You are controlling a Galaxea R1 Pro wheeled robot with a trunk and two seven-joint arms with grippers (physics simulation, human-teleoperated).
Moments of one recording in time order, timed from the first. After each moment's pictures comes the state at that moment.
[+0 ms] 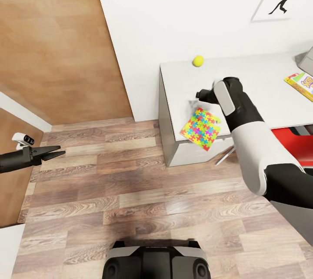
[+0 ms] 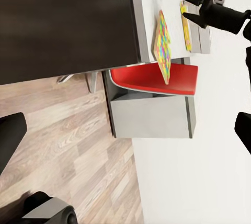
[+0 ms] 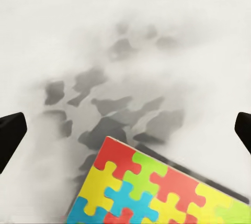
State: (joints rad) left arm -0.76 0.60 0.28 -1.03 0.22 1.02 -1.57; right arm -1.45 0.01 0.08 -0.77 -0.45 0.87 -0.43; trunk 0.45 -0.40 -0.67
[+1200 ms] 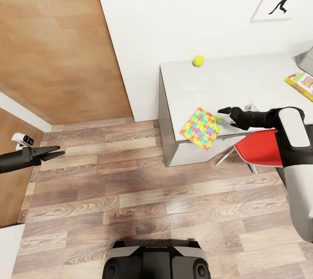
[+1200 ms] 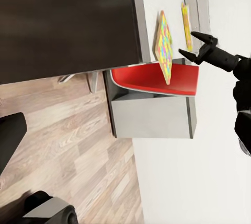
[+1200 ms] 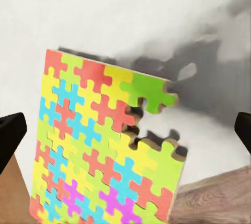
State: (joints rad) left arm -0.76 0.60 0.28 -1.03 0.22 1.02 -1.57; right arm -1.12 -0.34 -0.04 -1.11 -1.23 1.04 -0.39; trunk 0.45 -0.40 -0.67
